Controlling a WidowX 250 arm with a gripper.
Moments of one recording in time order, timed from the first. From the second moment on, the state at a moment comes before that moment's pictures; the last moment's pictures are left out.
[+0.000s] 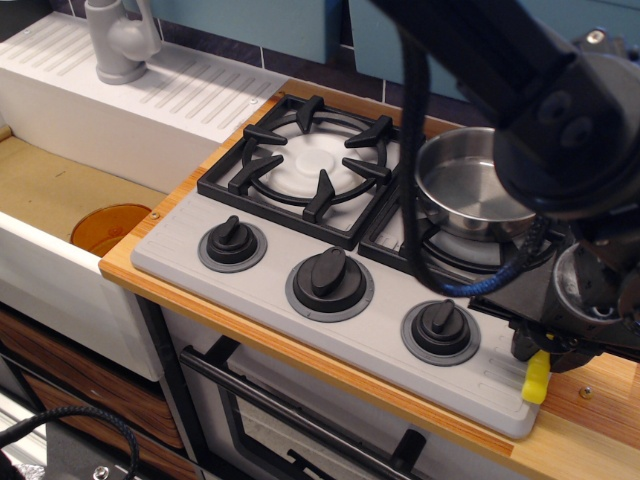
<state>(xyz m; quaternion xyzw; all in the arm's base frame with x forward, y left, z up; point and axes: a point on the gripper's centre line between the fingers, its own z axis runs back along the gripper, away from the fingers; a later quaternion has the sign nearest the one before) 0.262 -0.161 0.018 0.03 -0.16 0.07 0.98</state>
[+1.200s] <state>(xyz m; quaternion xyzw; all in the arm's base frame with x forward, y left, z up) 0.342 -0.103 0.119 0.05 -0.05 0.04 1.00</state>
